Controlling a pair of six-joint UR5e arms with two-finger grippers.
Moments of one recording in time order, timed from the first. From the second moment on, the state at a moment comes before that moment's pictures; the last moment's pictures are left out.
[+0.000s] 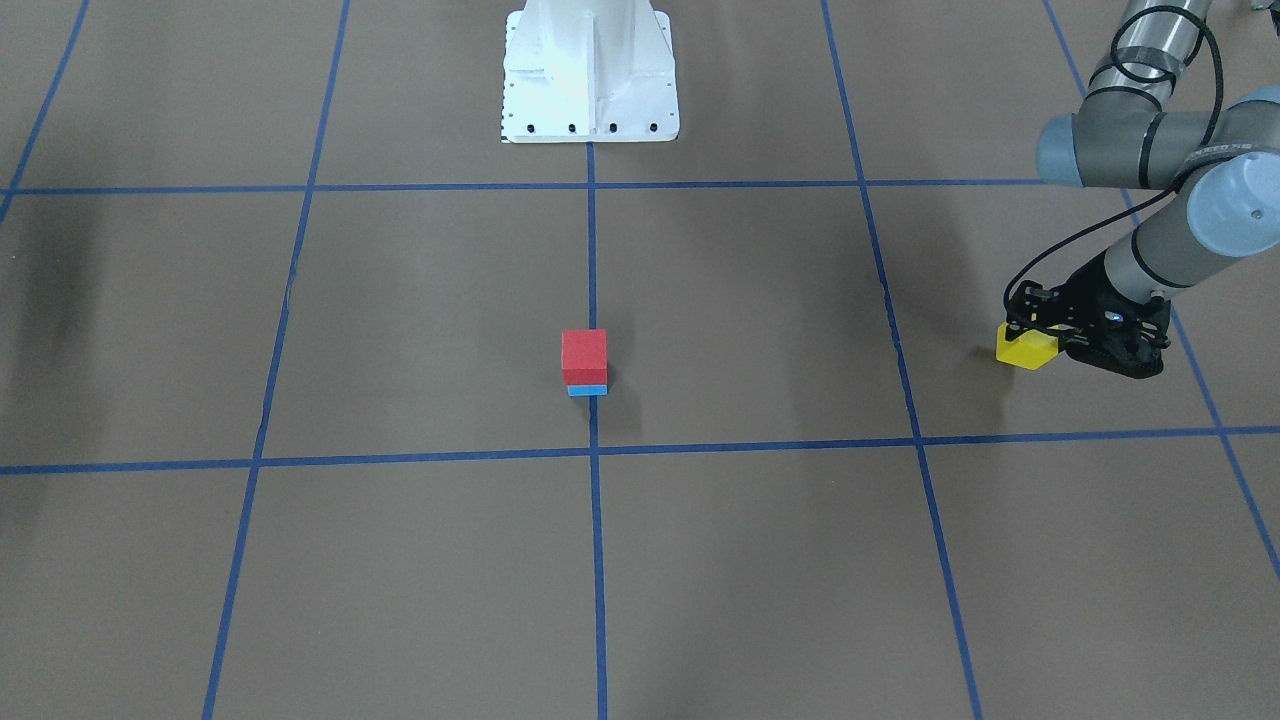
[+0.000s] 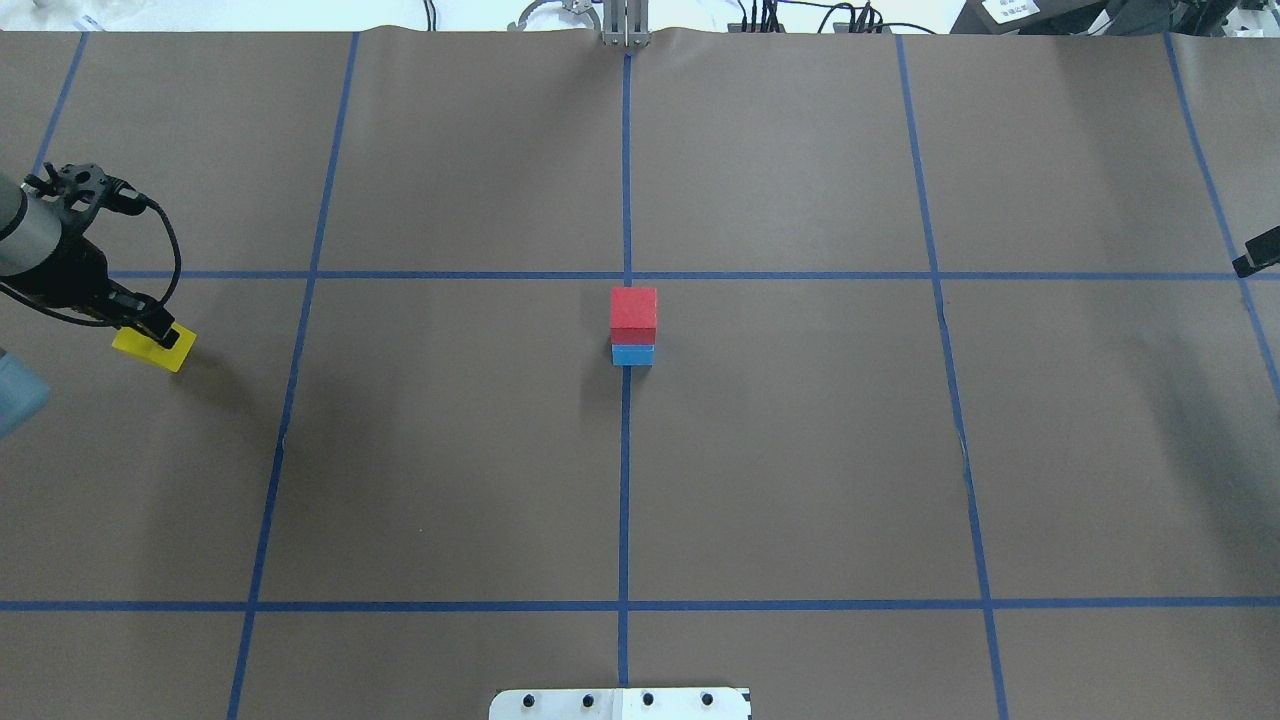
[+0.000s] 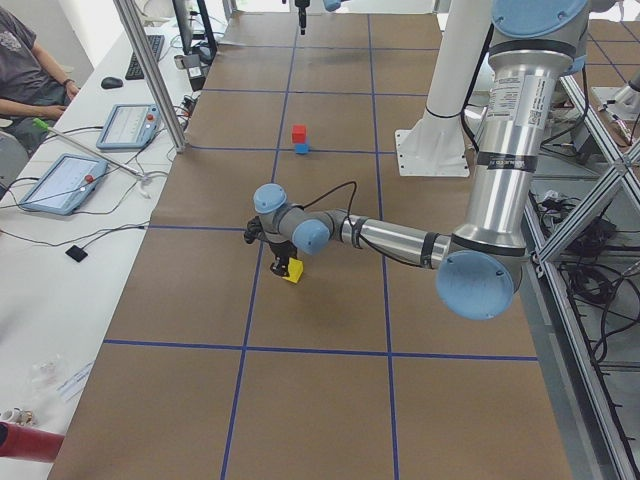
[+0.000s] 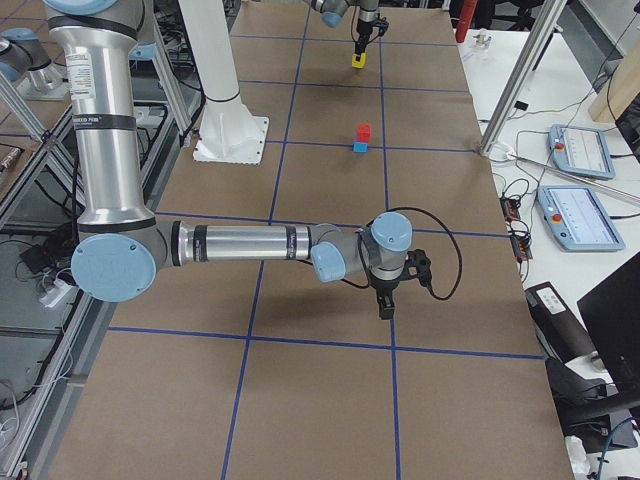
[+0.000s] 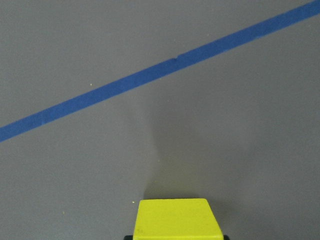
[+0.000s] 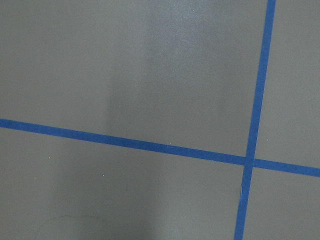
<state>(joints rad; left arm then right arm) -1.01 -1.74 -1.65 -1.82 -2.31 -0.43 1.34 -1.51 1.52 -1.27 2.30 0.23</state>
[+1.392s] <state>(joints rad) -0.67 -2.63 -1.37 -1.37 -2.06 -0.98 1.34 -1.49 1.51 -1.27 2.30 0.23</state>
